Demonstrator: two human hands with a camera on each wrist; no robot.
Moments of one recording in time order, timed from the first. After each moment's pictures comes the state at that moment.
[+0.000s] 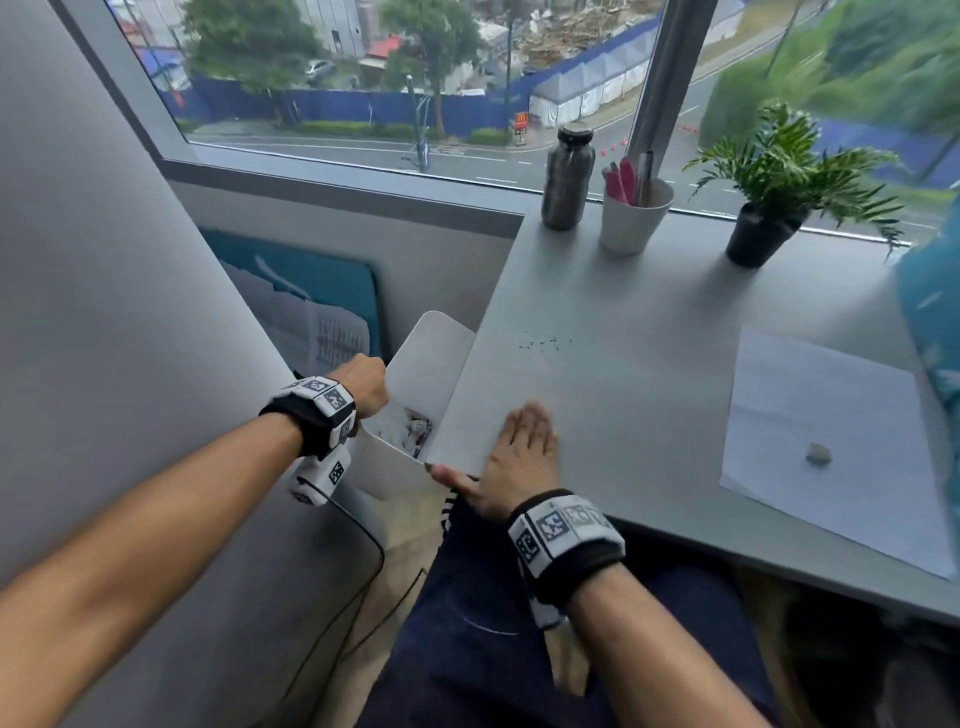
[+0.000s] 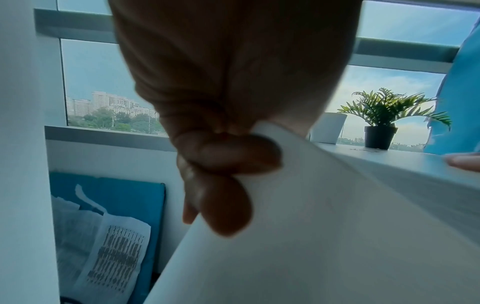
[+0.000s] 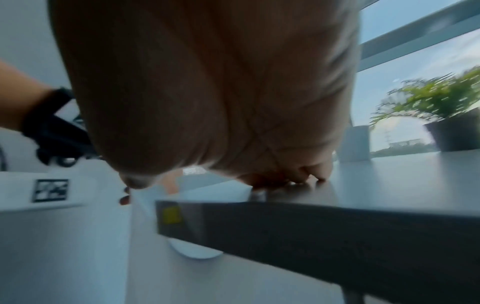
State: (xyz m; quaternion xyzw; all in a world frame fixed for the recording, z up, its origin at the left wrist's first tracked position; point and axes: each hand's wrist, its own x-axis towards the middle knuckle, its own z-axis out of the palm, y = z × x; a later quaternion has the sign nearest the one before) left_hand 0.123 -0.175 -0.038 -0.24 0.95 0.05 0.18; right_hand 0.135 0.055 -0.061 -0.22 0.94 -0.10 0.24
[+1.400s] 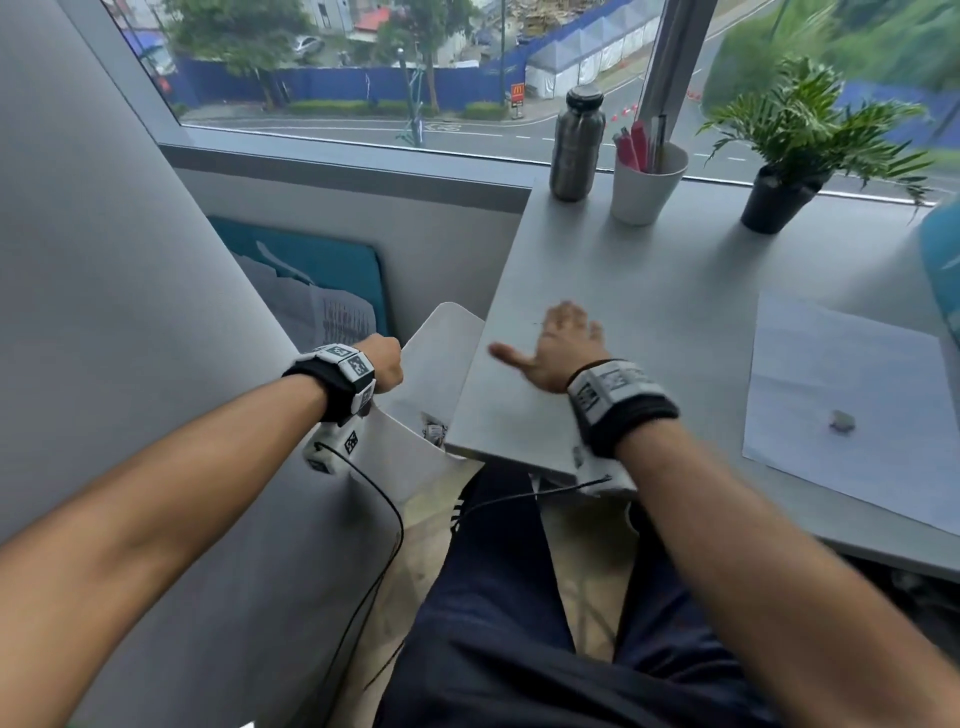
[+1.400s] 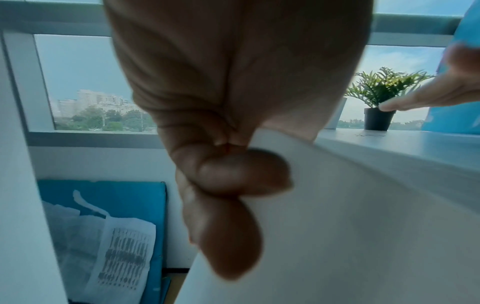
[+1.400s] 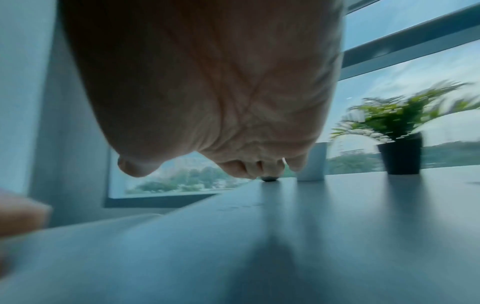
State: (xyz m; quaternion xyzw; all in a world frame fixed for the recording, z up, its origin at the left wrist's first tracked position) left_hand 0.116 -0.180 -0.038 -0.21 0.95 0.01 0.23; right_hand 0.040 0.049 -0.016 -0.22 0.96 -0.06 0.18
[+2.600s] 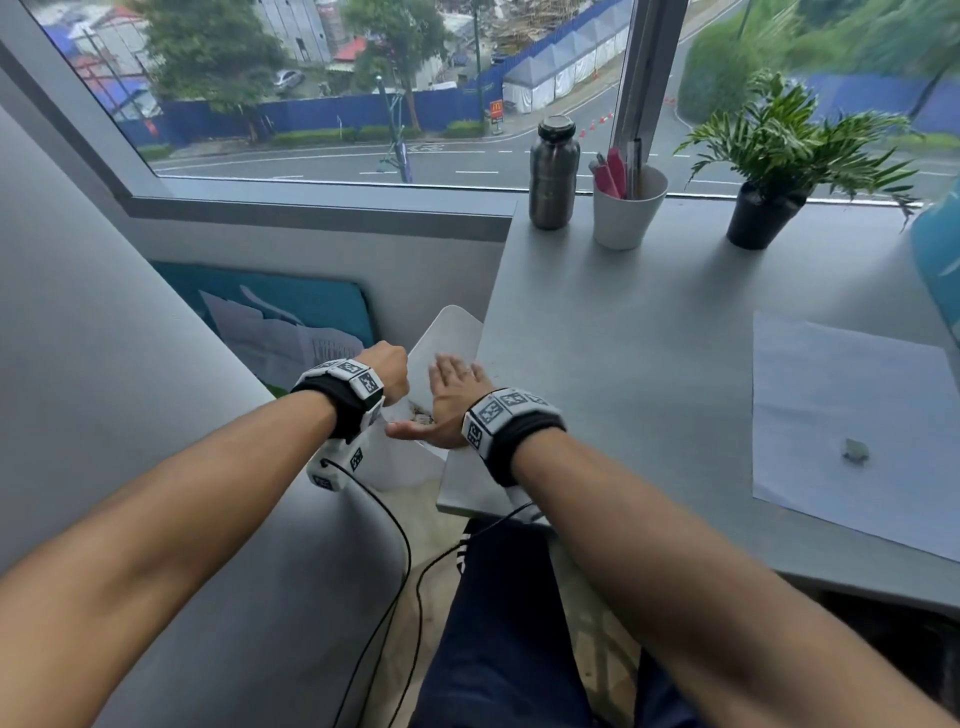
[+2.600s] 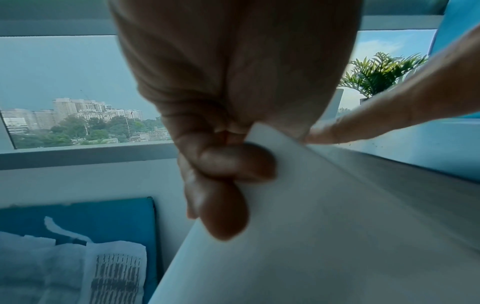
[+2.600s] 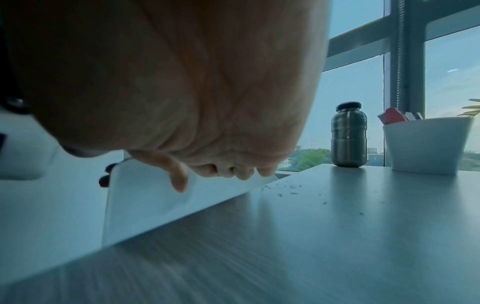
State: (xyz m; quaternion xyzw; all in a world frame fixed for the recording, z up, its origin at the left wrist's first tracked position) left_hand 0.053 -0.186 -0.032 -0.16 0.97 -0.04 0.18; right_hand 0.046 -0.045 -0.043 -0.38 0.89 -0.04 0.25
